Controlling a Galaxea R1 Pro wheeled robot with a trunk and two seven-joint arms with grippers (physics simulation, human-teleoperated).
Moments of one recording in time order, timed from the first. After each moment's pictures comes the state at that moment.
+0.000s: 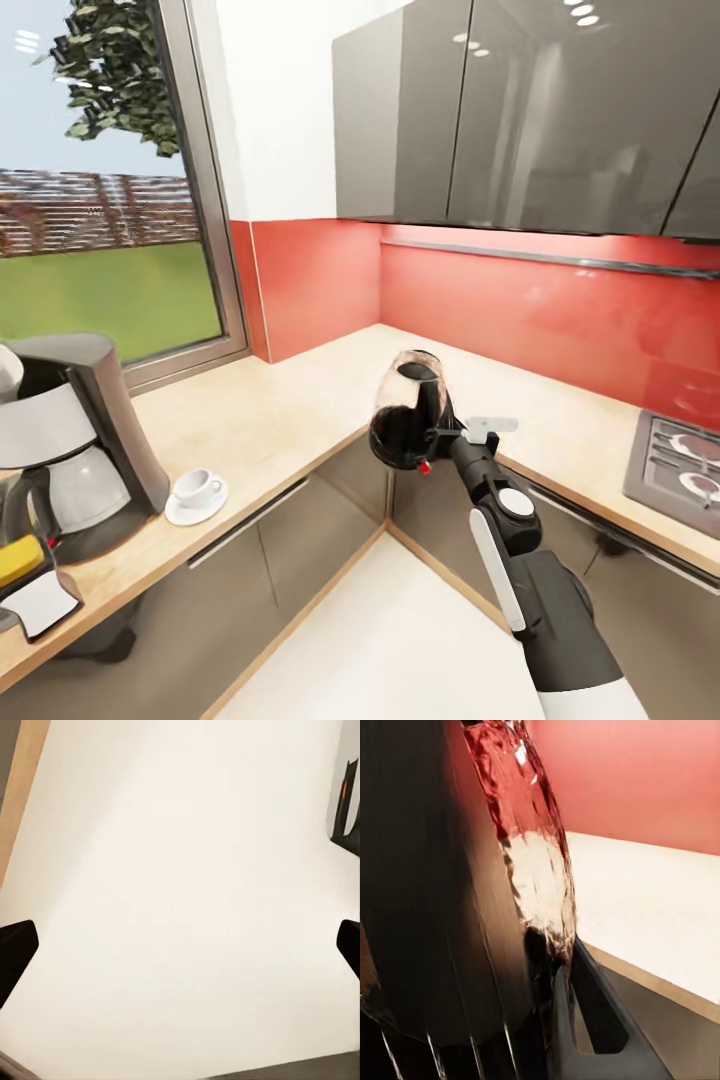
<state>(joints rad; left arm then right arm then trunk) -0.01 0.11 -0.06 0.05 0.01 0.02 0.27 -0.49 0.08 0.15 -1.52 -0.08 0.35 -0.15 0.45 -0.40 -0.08</state>
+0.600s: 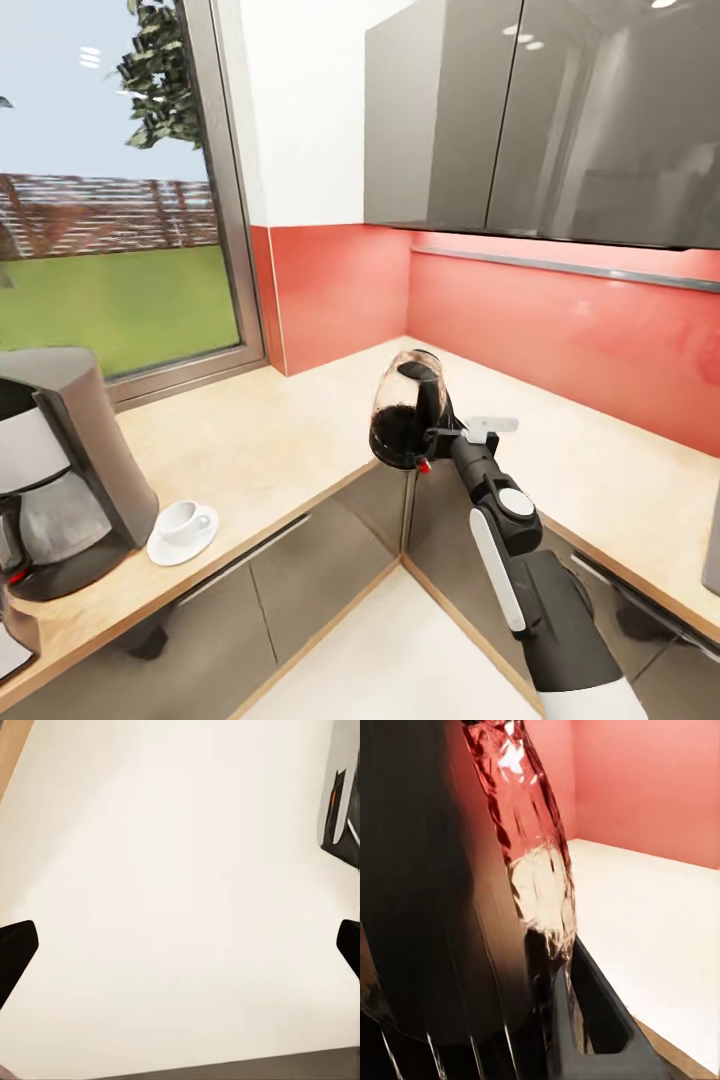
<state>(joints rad) -0.01 0.10 -0.06 0.04 0.01 0.02 0.27 -0.49 0.08 0.15 -1.52 -0.08 0.35 -0.15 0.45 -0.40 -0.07</state>
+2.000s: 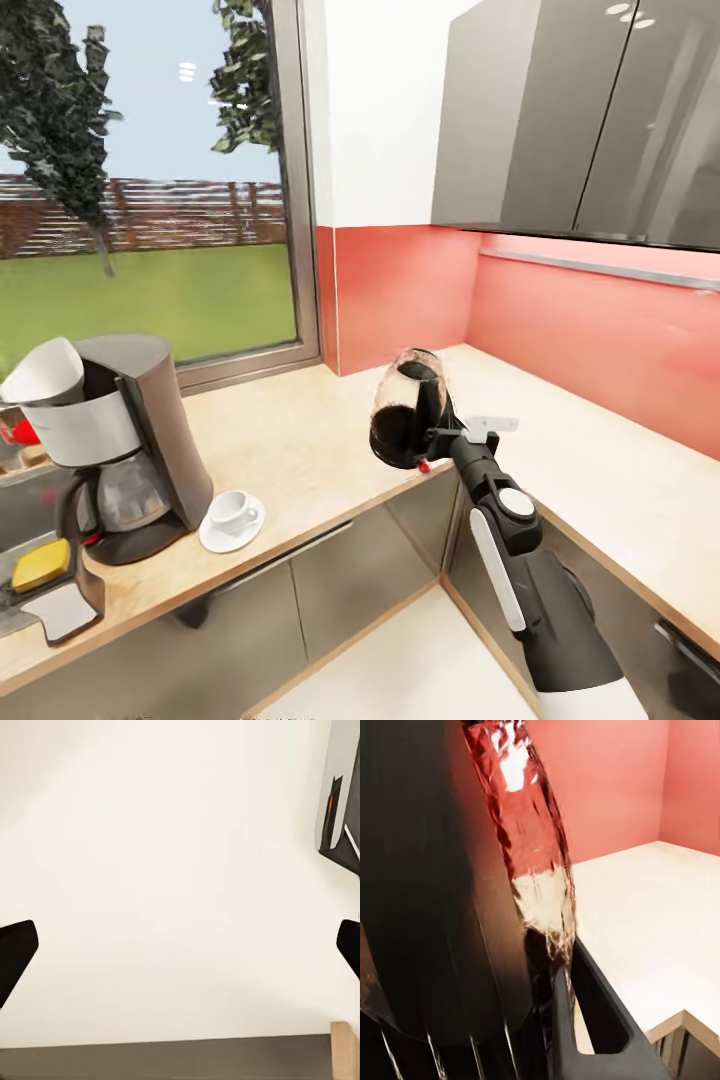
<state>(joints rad) -0.01 0.10 -0.06 0.04 0.01 0.01 0.27 -0.49 0.08 0.15 -1.52 -0.08 0.35 -0.15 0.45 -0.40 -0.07</state>
